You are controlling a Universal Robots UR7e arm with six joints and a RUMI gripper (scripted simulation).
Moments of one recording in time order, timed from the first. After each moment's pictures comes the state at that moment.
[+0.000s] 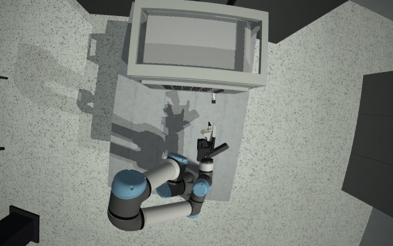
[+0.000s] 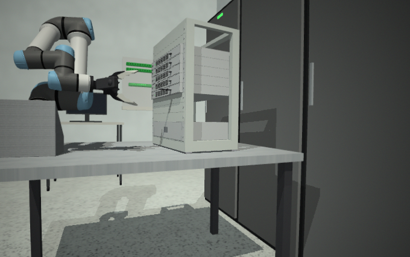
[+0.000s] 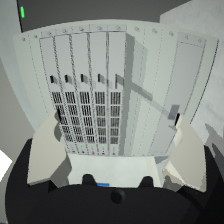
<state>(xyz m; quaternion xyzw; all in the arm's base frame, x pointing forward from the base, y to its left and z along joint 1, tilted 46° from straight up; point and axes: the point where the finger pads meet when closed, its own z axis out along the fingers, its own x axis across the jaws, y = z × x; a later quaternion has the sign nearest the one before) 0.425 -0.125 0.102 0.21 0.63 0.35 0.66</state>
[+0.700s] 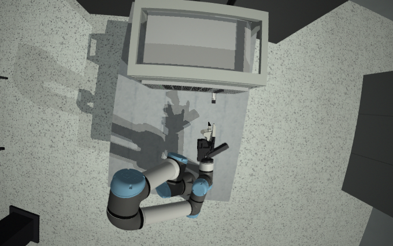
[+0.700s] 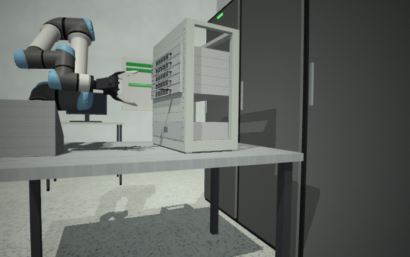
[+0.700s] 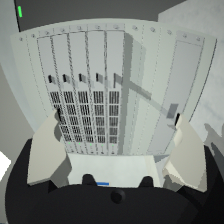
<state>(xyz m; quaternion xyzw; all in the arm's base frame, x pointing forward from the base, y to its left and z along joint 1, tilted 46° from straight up) 0.425 -0.123 0.101 0.20 0.63 0.35 0.66</state>
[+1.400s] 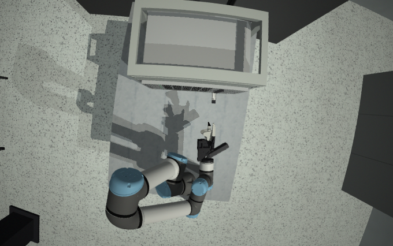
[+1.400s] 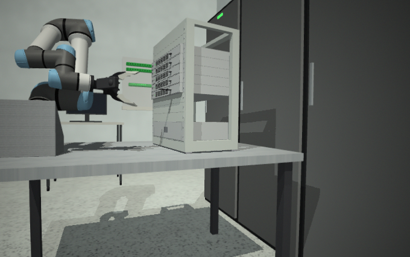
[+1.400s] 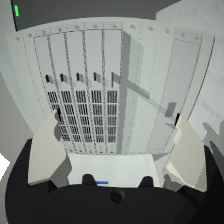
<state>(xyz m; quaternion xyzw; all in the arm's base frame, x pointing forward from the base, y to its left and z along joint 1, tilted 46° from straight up) 0.425 -0.120 0.100 0.19 0.64 0.36 0.65</state>
